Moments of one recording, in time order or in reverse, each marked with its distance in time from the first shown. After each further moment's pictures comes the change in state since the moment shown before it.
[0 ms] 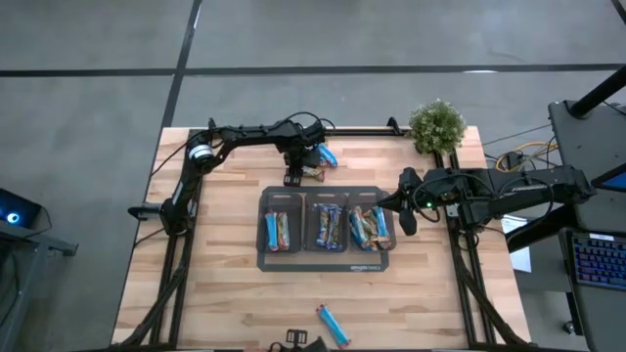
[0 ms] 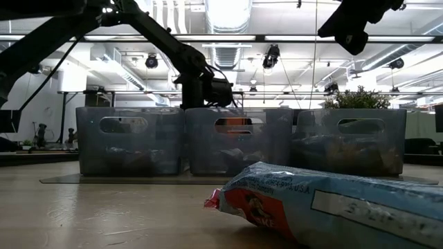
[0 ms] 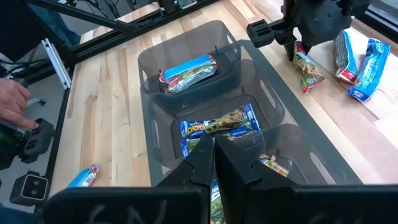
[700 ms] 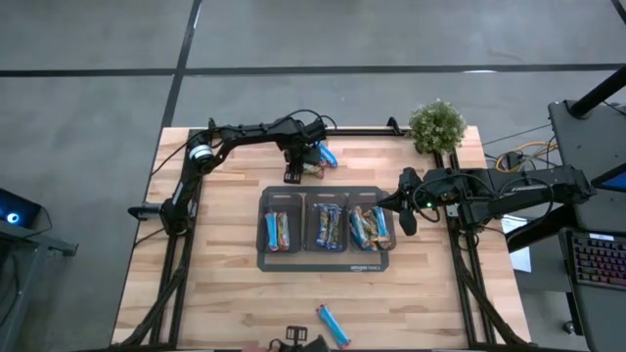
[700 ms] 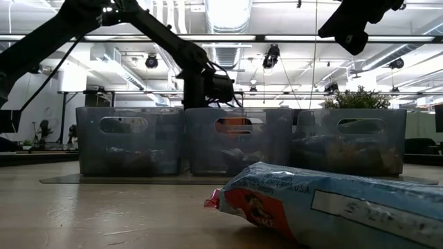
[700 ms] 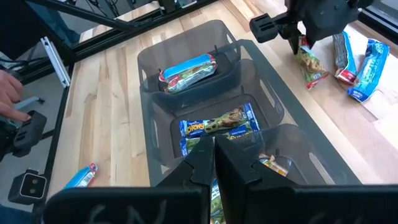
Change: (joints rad) left arm 0.000 -0.006 0.053 -0.048 -0.041 -0.003; right arm 0.000 0.000 0.000 -0.002 0.000 -0.008
